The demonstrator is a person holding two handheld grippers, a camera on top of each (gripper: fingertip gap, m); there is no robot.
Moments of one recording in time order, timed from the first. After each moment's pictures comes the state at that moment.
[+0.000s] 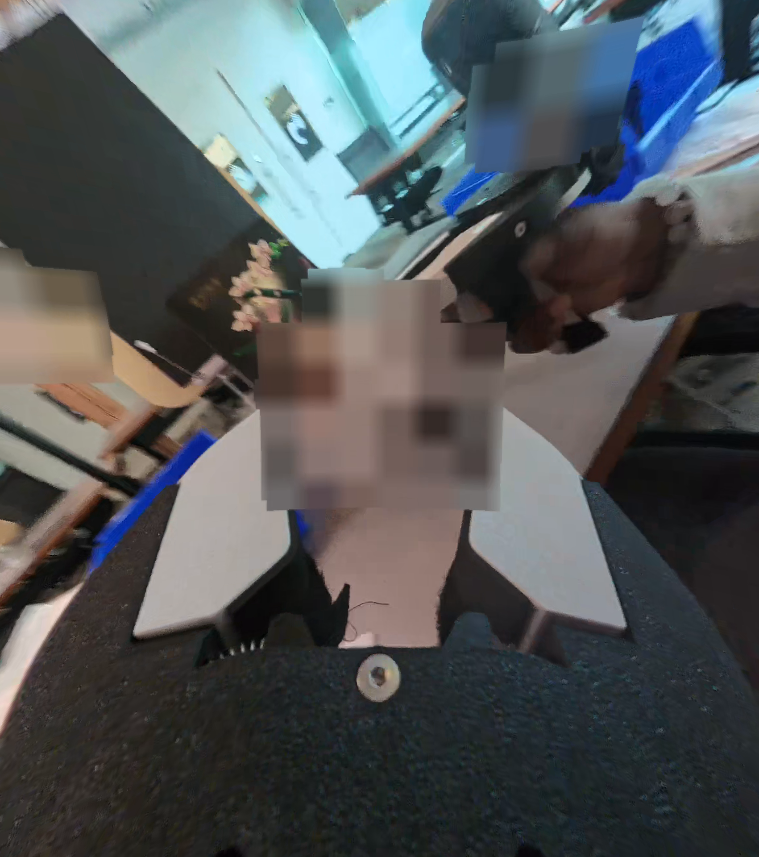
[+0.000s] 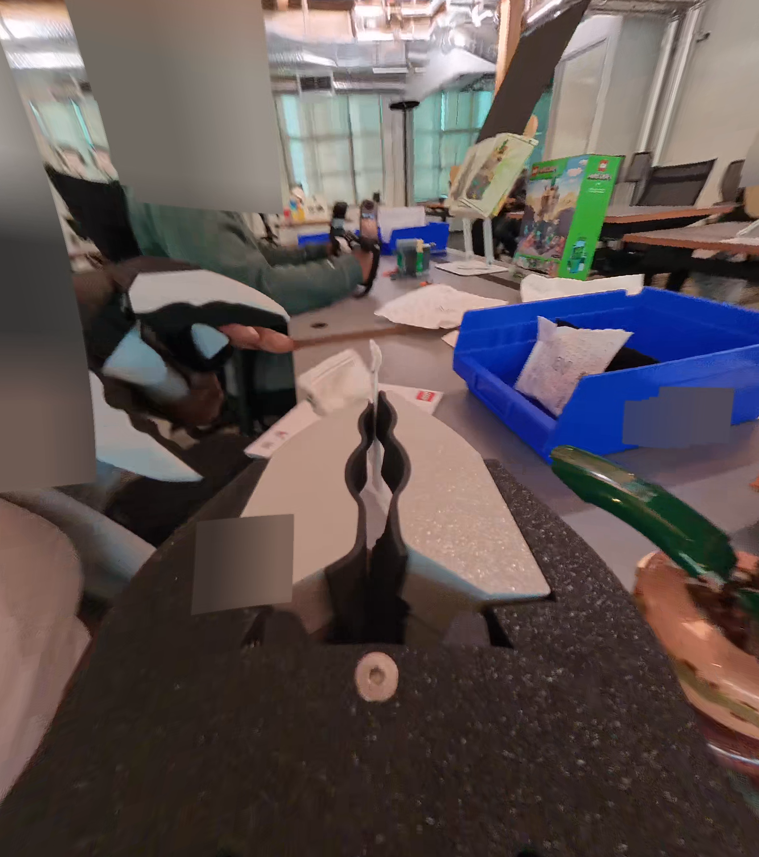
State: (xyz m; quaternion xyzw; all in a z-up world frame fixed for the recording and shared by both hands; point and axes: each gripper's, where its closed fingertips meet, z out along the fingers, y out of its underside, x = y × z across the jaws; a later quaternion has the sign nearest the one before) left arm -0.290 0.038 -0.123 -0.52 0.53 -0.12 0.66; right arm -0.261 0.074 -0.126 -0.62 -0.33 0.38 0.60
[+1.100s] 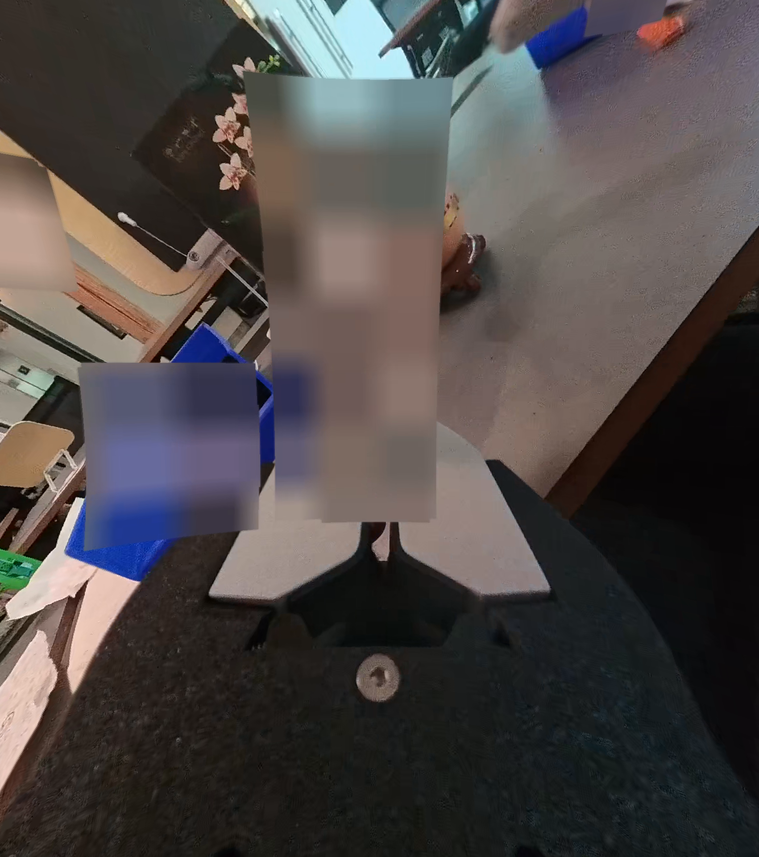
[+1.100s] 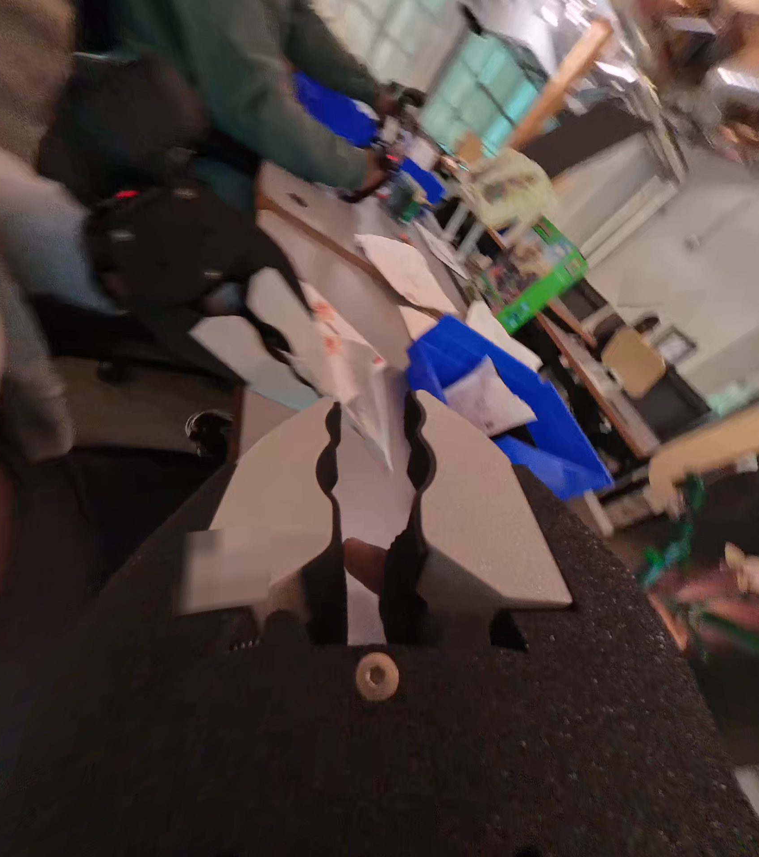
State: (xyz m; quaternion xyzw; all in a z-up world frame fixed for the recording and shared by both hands) left arm -0.313 0.079 -0.200 -0.57 0.52 -0.02 0.63; right arm -0.275 0.025 -0.133 -0.53 -0.55 0.09 0.64
